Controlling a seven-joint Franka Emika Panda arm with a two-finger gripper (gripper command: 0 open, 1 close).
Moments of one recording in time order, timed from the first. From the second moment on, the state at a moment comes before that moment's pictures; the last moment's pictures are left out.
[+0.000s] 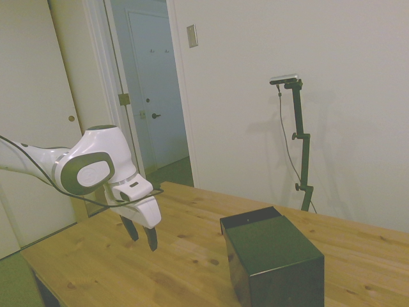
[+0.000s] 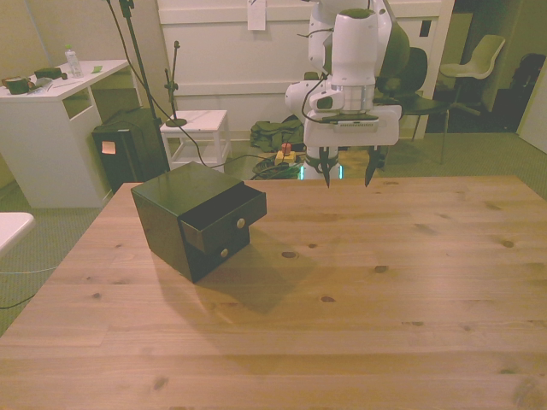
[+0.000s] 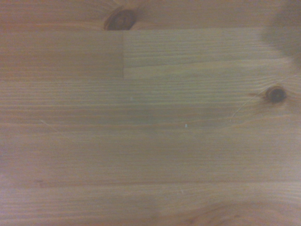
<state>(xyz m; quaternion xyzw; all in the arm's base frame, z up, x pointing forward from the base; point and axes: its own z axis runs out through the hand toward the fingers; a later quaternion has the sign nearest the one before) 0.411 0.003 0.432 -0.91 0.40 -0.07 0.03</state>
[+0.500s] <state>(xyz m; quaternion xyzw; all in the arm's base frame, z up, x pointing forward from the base) 0.490 -0.036 0.465 -0.86 0.49 -0.15 0.06</state>
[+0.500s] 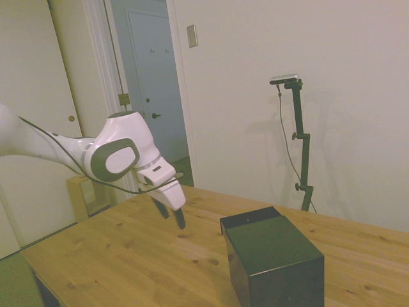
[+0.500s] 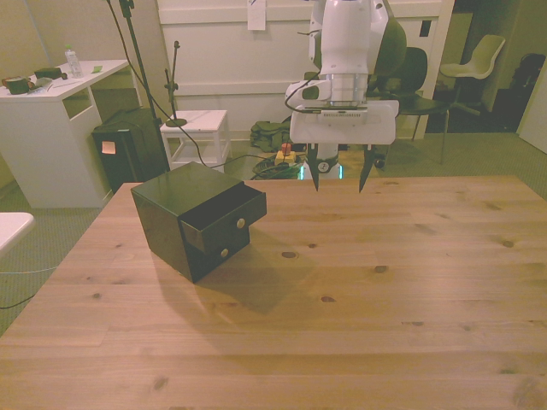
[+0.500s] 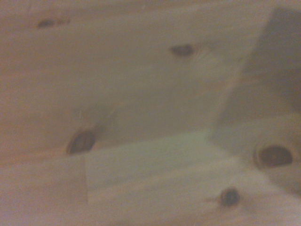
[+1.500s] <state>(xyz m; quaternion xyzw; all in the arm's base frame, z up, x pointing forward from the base) 0.582 -0.143 0.499 -0.77 0.59 -0.25 0.06</state>
